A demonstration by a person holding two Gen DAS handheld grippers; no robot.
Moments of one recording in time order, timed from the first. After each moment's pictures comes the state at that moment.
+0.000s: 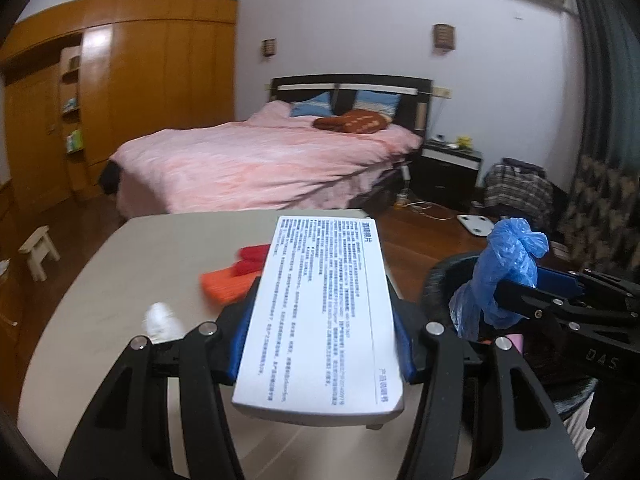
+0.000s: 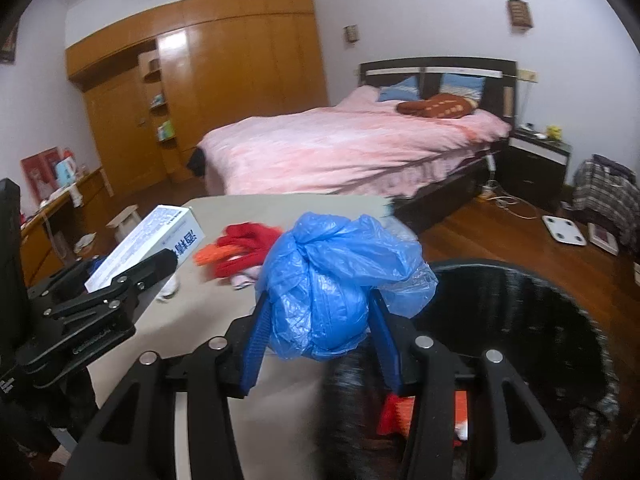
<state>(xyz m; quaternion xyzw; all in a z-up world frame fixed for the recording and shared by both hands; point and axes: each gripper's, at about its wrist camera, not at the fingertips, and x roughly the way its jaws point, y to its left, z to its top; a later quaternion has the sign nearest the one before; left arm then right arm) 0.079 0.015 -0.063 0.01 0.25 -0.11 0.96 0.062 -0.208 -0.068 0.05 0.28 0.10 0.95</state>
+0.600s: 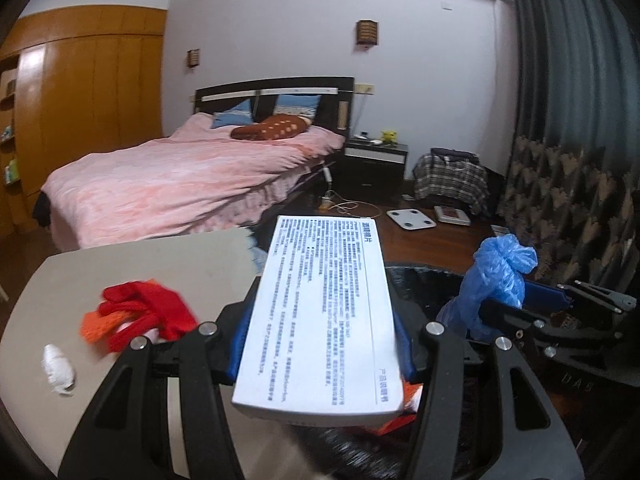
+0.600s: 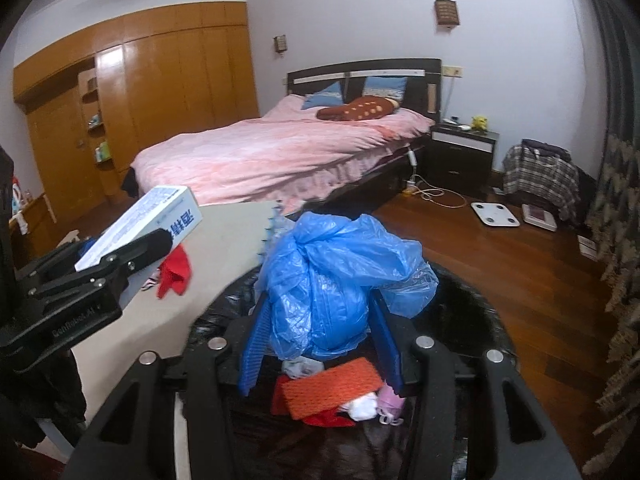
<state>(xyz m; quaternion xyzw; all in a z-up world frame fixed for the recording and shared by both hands) 0.090 -0.115 -0.064 0.04 0.23 -0.24 0.94 0.032 -0.311 -0.080 0.06 0.28 -0.01 0.96</state>
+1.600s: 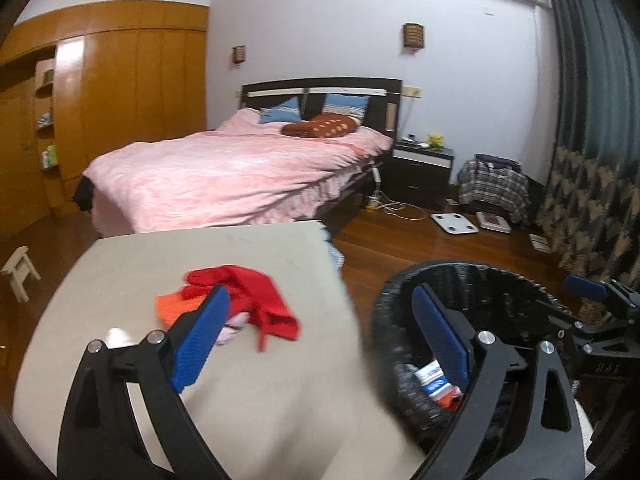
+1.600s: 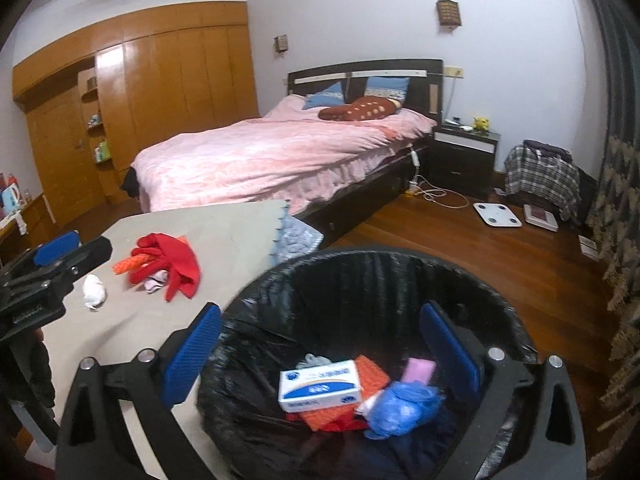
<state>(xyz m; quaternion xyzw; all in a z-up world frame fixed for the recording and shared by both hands) 0.091 -0.023 -0.054 0.03 0.24 -0.15 0.96 0.043 -0.268 -0.075 0.06 0.27 0.00 0.96</state>
